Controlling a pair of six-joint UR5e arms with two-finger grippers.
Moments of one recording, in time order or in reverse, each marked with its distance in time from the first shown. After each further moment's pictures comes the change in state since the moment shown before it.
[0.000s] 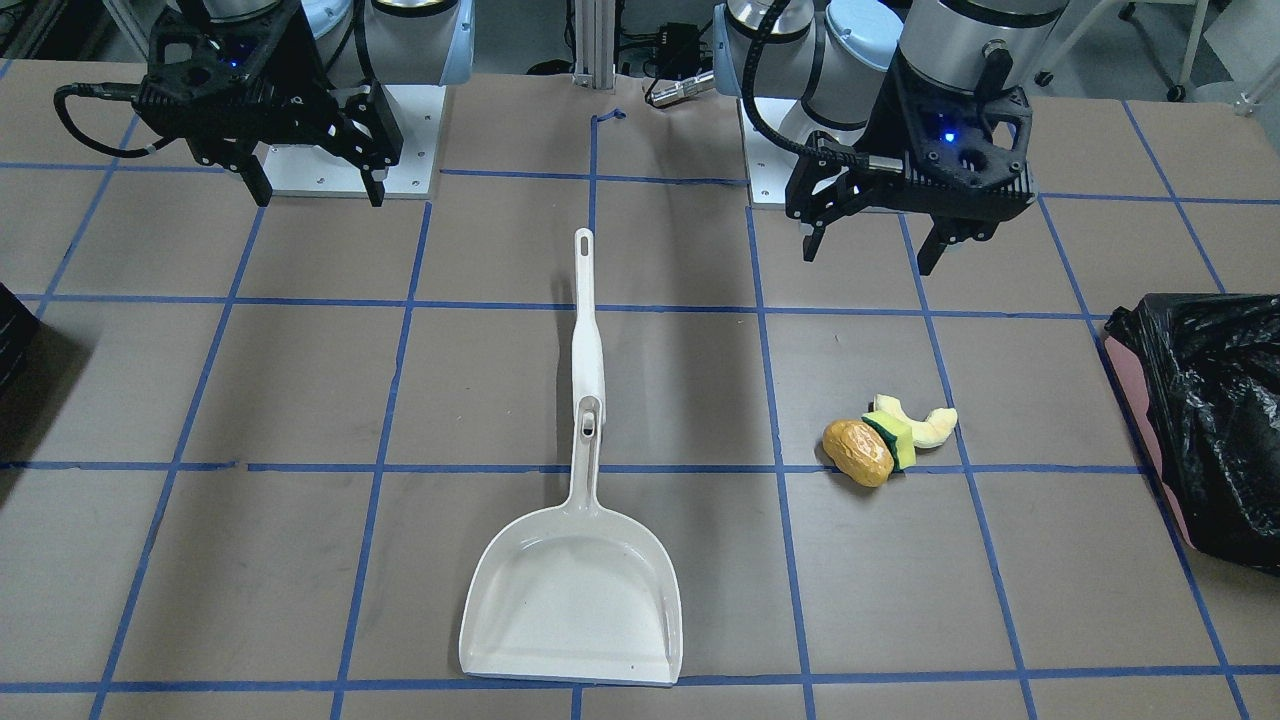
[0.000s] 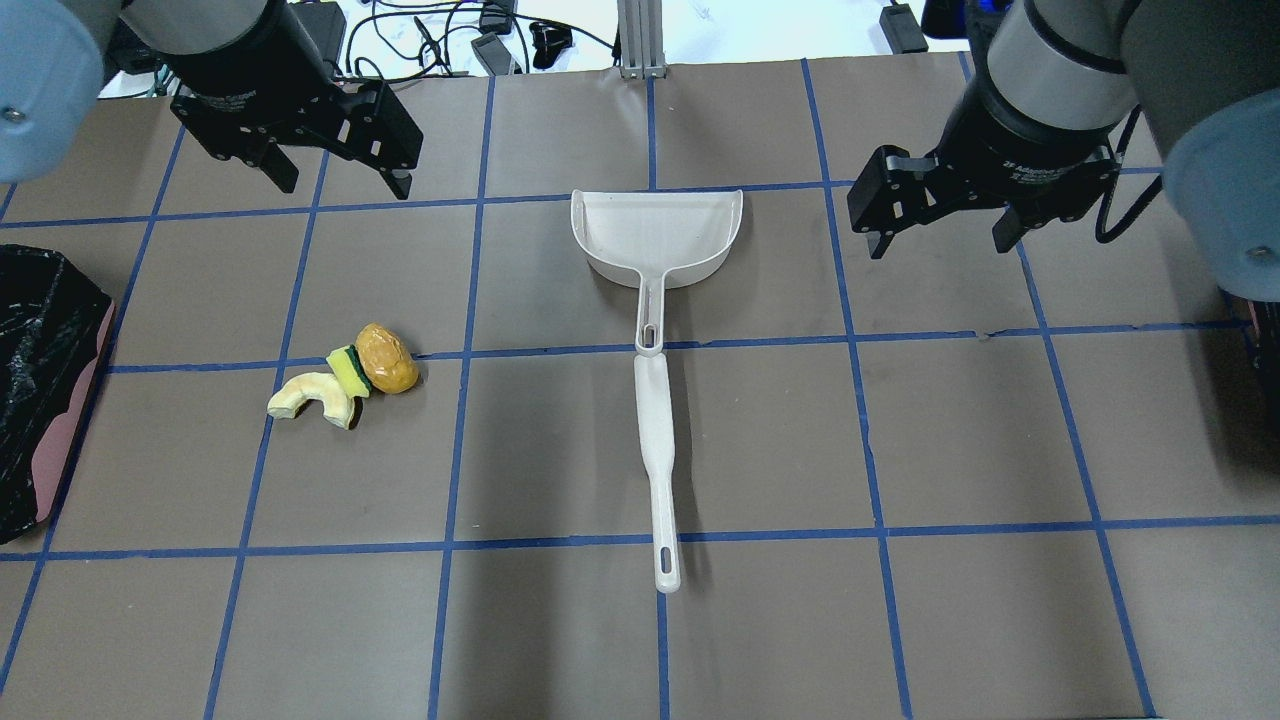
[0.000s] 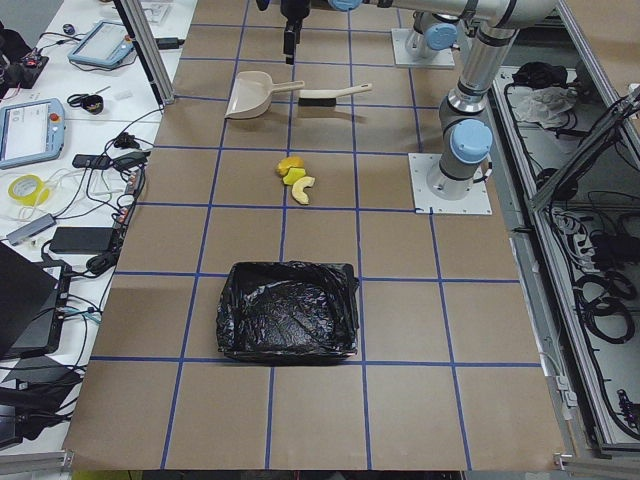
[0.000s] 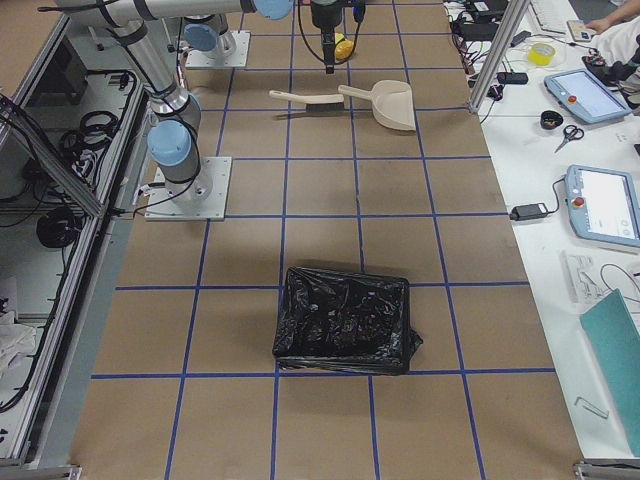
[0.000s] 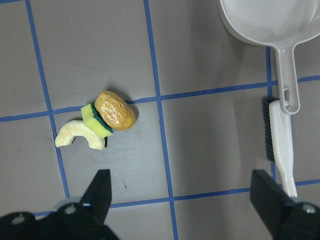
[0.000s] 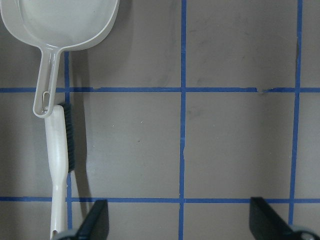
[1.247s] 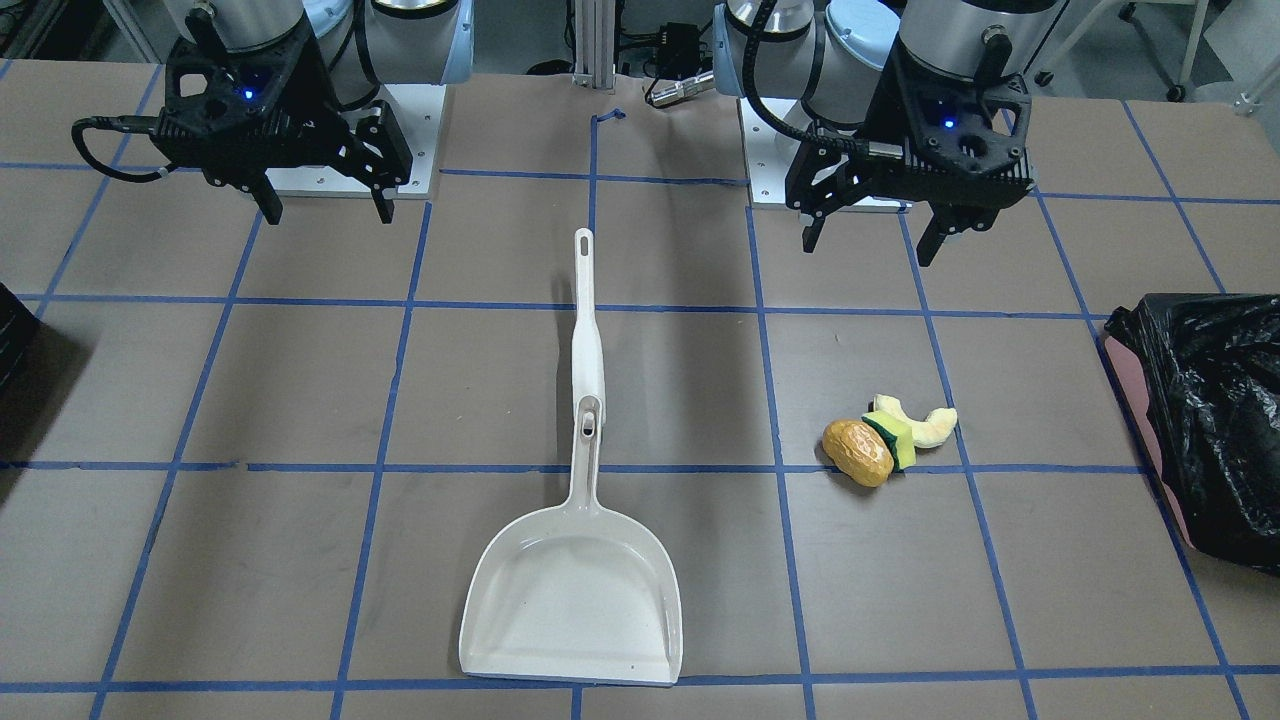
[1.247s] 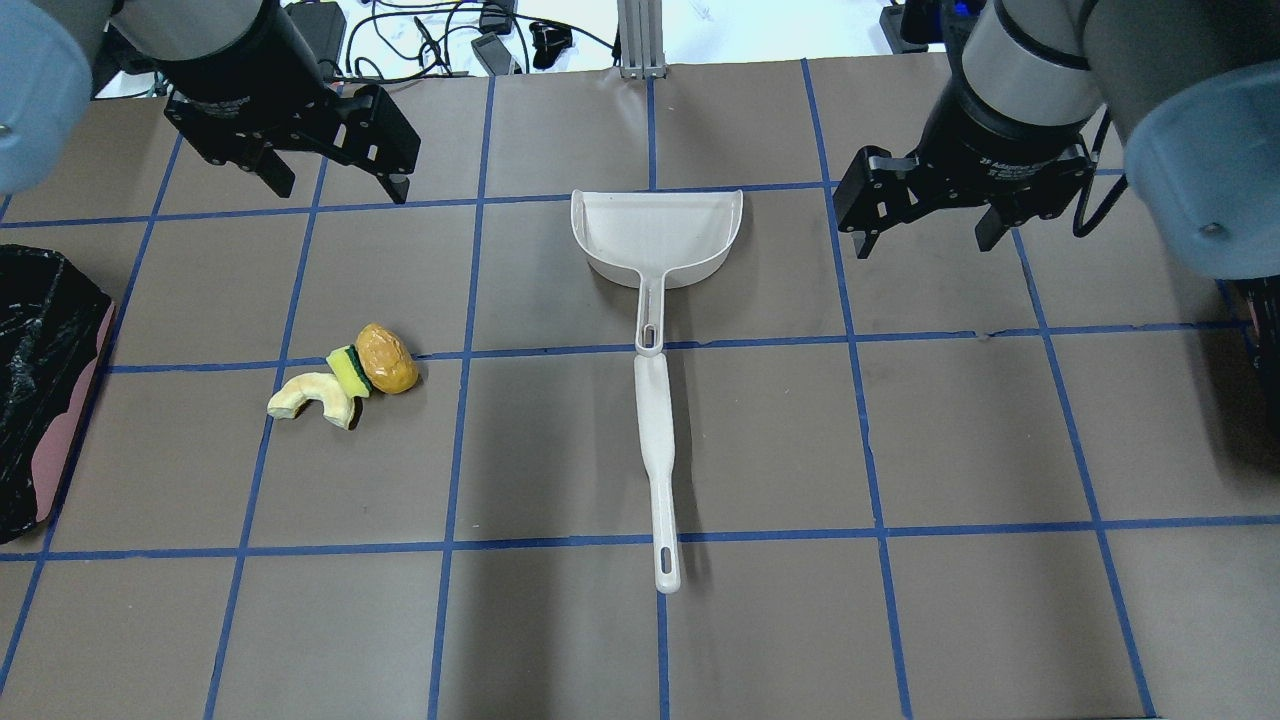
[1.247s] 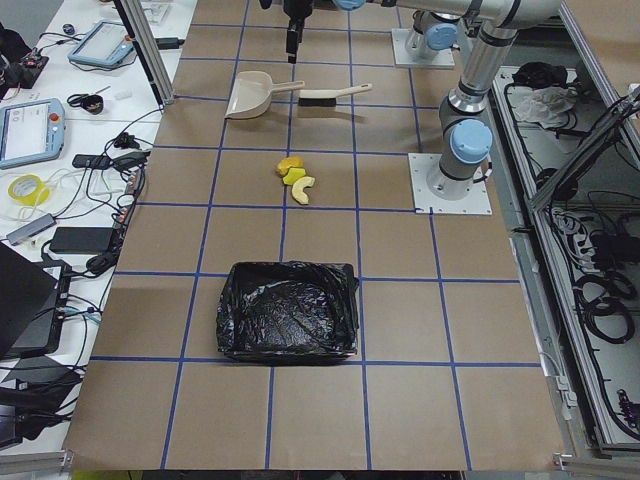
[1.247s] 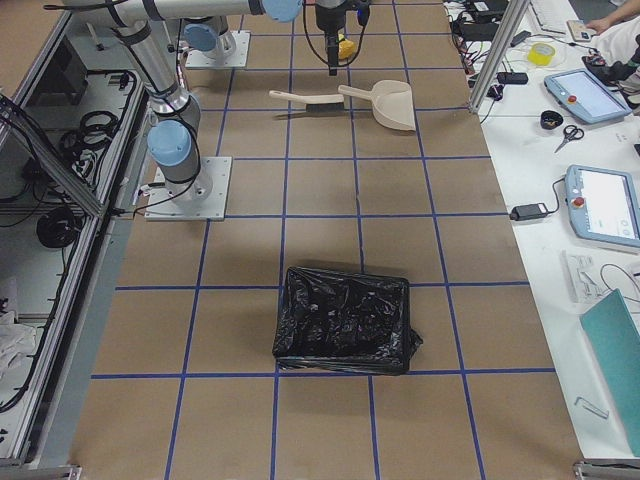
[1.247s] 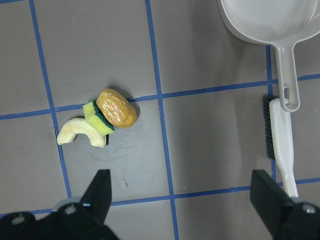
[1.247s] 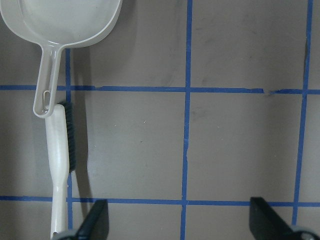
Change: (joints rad) left arm 0.000 0.015 -0.012 -0.001 -0.004 -0.003; right arm 0.012 0.041 -0.012 -0.001 0.003 -0.003
